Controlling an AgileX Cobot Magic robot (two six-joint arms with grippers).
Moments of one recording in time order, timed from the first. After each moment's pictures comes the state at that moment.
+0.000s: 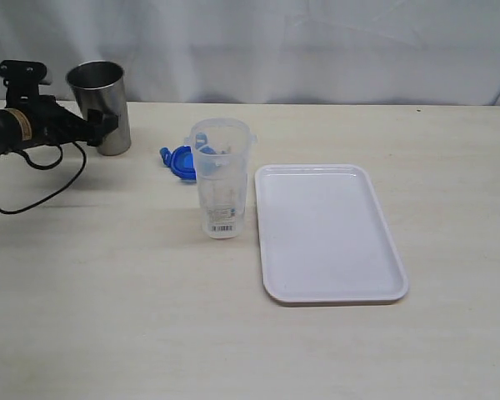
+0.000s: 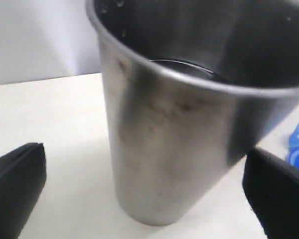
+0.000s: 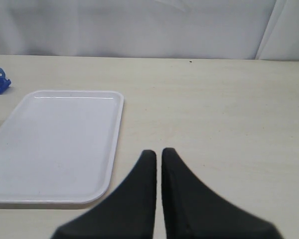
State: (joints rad) left arm 0.06 2.25 -1.28 0.89 -0.53 -0.71; right arm 0.01 0.00 0.00 -0.05 0.35 0.01
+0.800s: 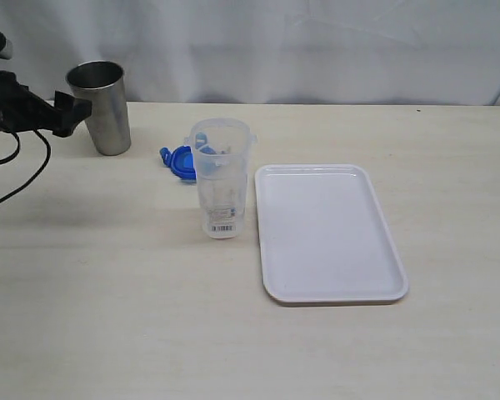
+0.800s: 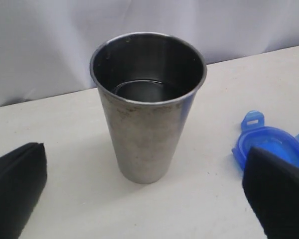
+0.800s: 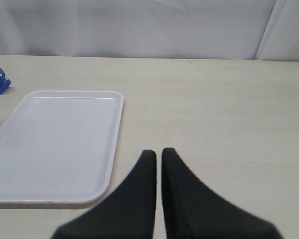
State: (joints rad) left arm 0.07 1.88 -1.01 0.98 -0.45 -0.74; right arm 0.01 0.00 0.00 -0.05 0.35 0.01
